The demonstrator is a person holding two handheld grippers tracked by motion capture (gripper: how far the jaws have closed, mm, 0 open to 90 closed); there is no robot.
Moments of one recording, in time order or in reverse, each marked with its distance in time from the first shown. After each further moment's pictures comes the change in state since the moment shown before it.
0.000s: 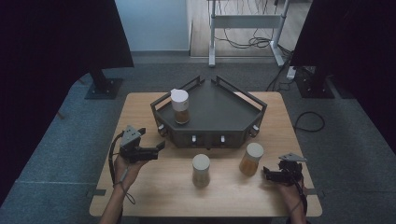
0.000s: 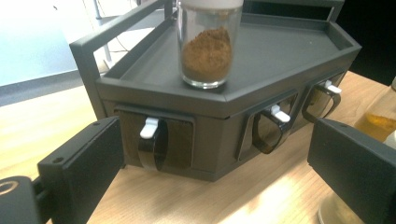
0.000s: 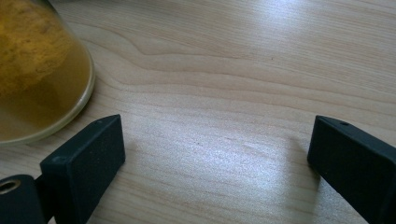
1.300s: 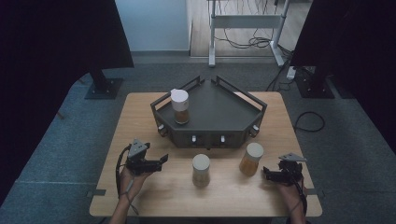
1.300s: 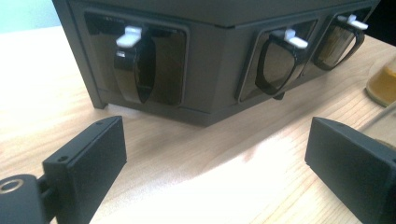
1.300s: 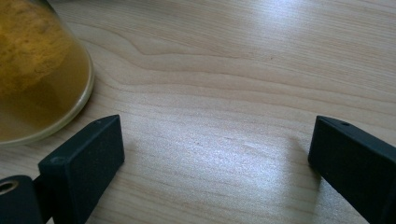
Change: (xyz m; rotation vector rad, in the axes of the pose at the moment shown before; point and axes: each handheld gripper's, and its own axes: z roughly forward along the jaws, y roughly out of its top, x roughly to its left) left arm -0.003 -0.043 0.018 0.102 -0.009 -0.055; right arm 0.001 0.000 0.000 0.001 -0.003 0.002
